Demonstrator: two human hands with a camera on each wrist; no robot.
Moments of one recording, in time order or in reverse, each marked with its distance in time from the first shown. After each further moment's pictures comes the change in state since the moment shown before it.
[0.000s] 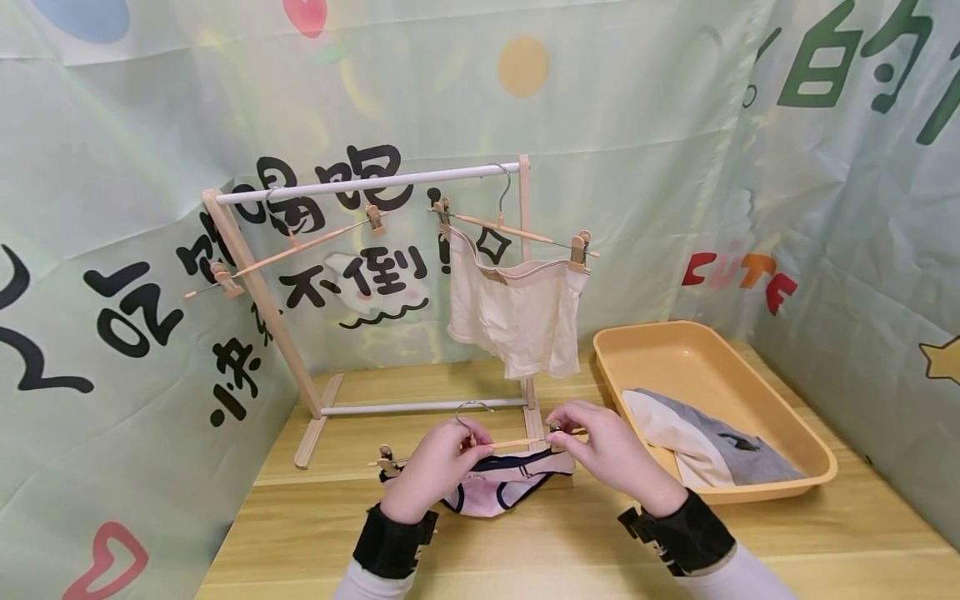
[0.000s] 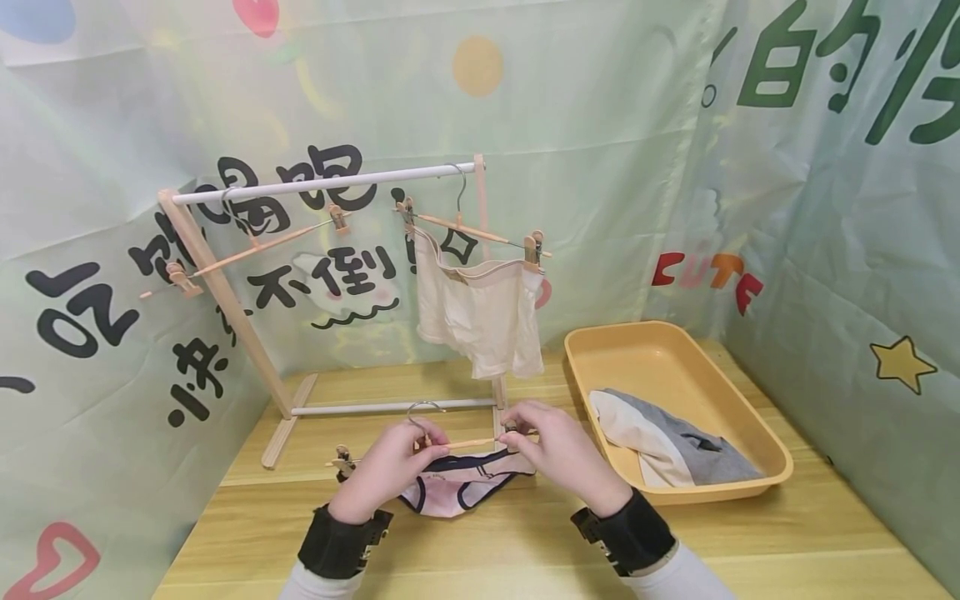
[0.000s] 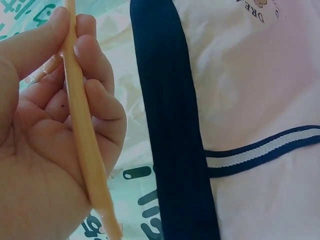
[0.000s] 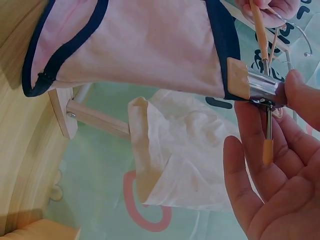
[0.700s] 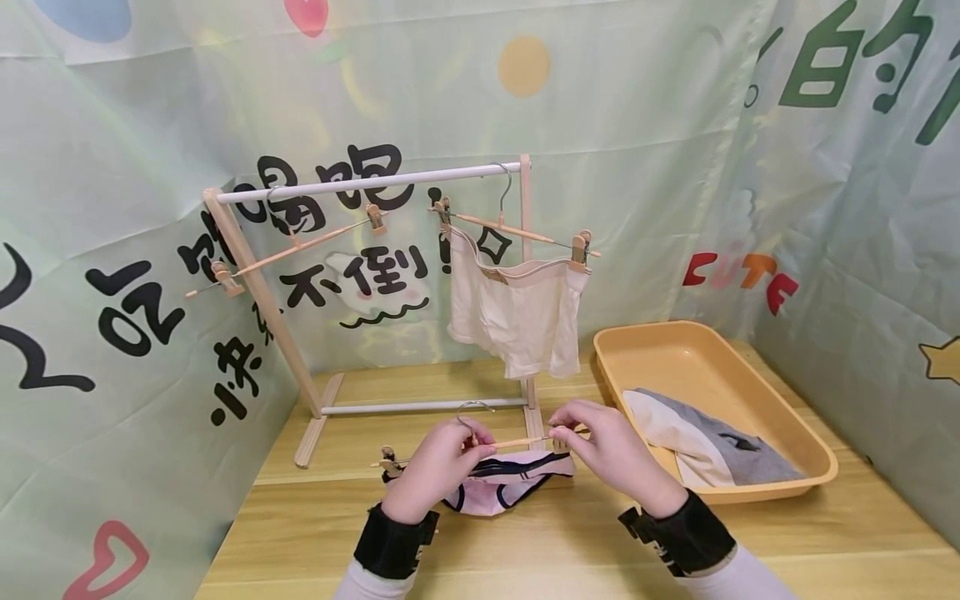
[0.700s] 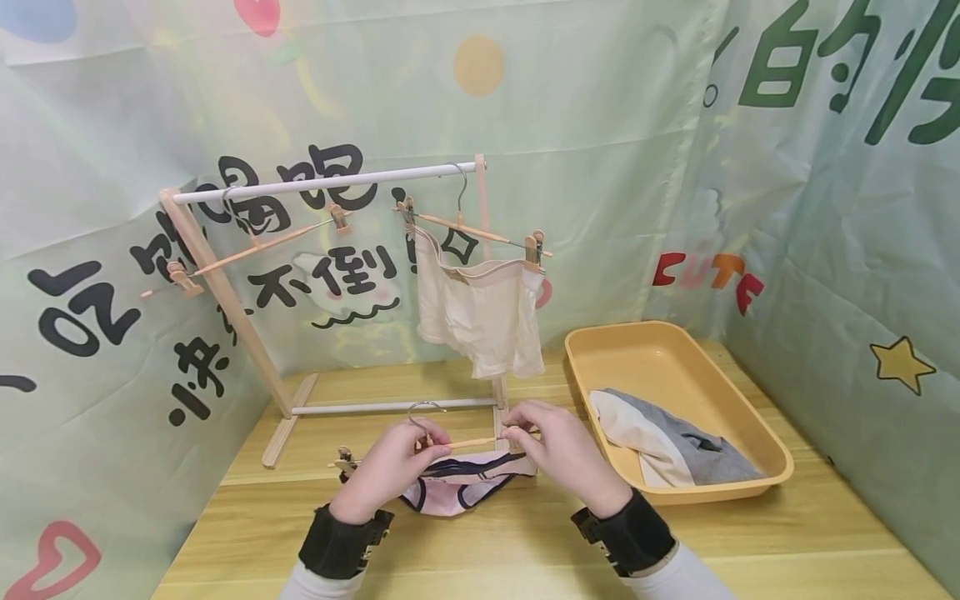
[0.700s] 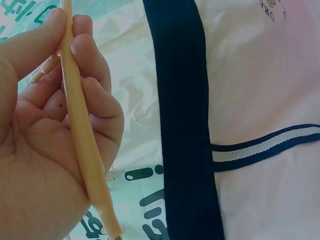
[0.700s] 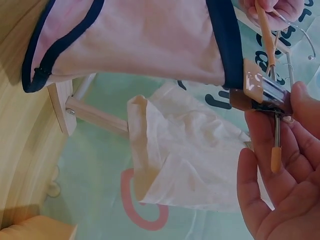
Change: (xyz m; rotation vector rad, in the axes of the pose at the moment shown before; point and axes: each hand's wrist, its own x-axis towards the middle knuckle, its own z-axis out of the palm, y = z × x) left_hand 0.000 0.002 0.000 0.021 -0.001 0.007; right_hand -0.002 0.000 -0.001 0.015 0.043 -0.015
